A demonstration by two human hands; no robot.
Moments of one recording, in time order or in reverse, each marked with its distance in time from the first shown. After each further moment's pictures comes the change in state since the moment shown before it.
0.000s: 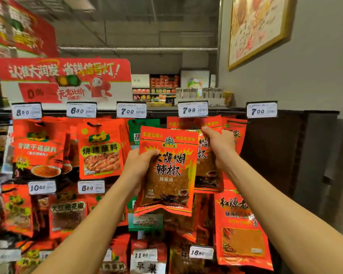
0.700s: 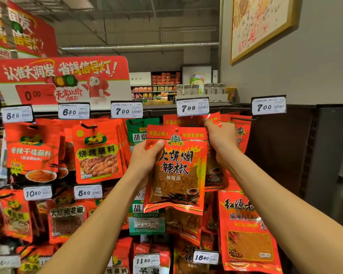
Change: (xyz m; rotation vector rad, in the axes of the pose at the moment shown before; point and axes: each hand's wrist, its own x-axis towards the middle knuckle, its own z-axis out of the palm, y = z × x) left_hand 0.038 -0.009 0.015 -0.016 -0.011 0.050; right_hand 0.024 0.002 0.010 -0.146 0.117 -0.130
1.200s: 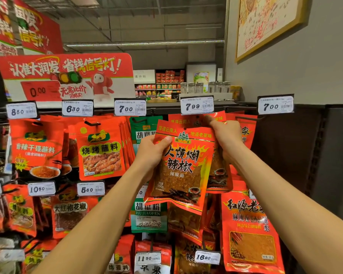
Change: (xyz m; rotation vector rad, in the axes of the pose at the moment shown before) left_hand 0.011 0.005 0.008 0.084 -0.025 0.028; right_hand 0.010 -0.003 -0.004 0.027 -0.113 0.051
